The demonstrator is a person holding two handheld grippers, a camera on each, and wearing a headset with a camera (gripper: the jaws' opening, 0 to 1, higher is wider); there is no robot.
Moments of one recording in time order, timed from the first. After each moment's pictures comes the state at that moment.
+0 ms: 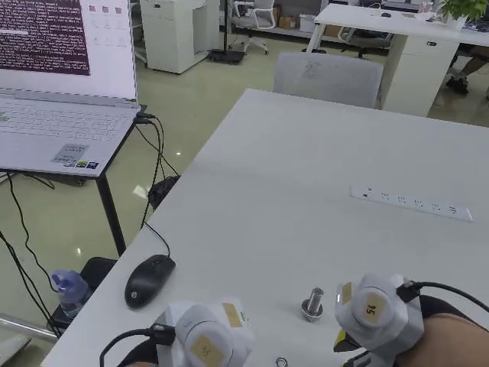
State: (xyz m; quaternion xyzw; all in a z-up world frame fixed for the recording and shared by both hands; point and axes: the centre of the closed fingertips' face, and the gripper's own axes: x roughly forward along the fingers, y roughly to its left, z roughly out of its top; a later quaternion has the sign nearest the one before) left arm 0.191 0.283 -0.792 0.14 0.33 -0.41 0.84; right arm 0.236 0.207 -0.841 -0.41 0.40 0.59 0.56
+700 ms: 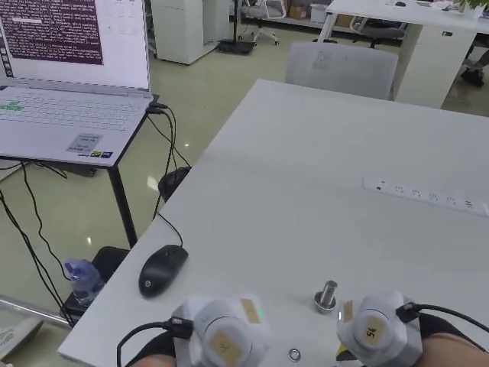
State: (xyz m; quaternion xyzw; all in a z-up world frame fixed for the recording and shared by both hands) left arm 0.184 0.280 -0.795 0.14 0.33 -0.42 0.84; right arm 0.229 0.211 -0.876 -0.43 0.40 0.59 0.56
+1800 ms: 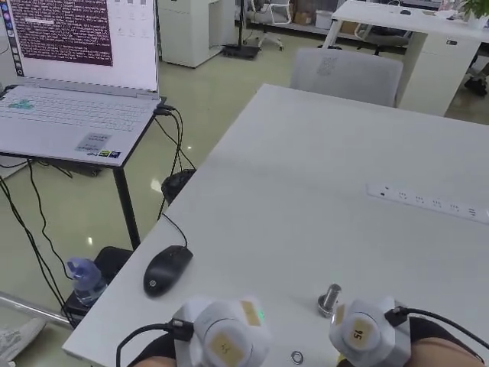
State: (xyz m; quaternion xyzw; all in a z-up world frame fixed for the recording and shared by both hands) left arm 0.181 0.283 -0.793 0.14 0.32 -0.41 0.84; right arm 0.229 0.211 -0.878 -0.44 0.42 0.57 0.56
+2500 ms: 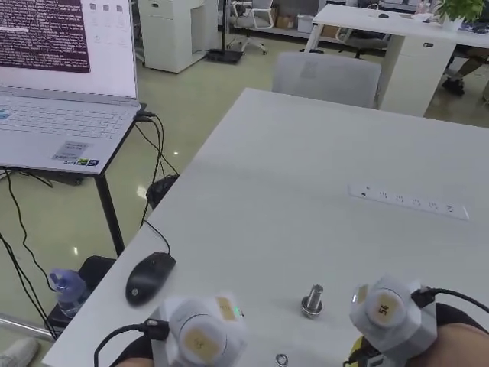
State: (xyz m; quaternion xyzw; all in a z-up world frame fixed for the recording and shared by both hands) left arm 0.192 0.287 -0.789 0.13 0.32 -0.40 0.85; right arm 0.245 0.168 -0.840 -0.39 0.44 0.54 0.60
